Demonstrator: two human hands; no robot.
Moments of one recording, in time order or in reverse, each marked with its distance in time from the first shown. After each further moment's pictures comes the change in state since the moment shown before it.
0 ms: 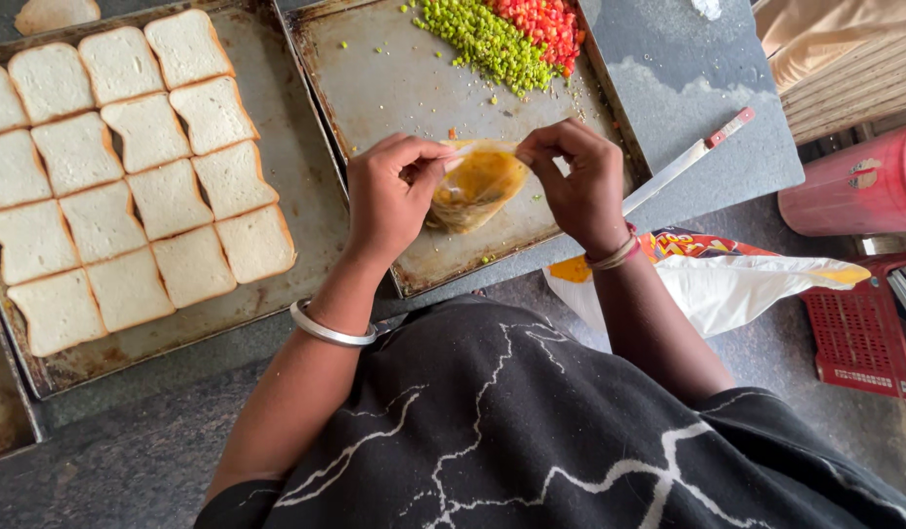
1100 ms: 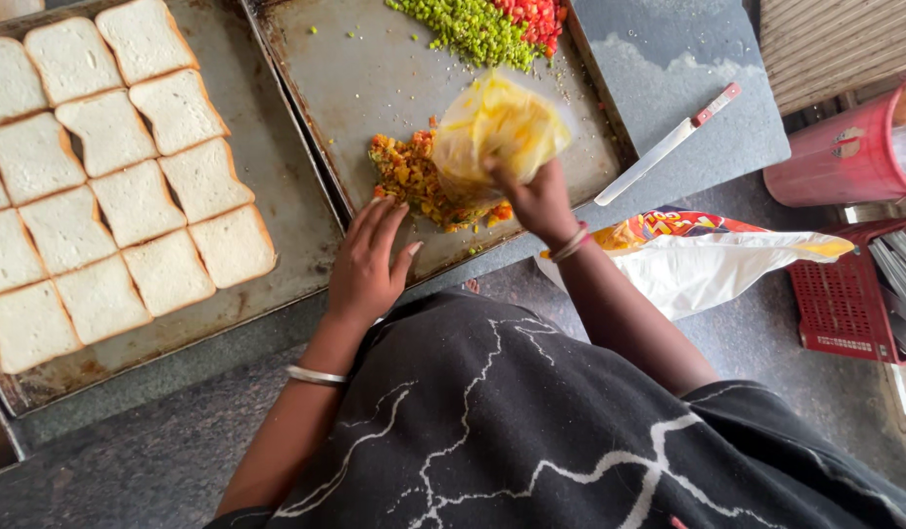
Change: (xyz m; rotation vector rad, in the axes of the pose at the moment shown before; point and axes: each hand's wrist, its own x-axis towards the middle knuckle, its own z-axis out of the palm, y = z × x) left_hand -0.099 -0.051 -0.005 0.426 -0.175 0.077; right_hand -0.042 0.084 0.050 0.618 0.030 0.327
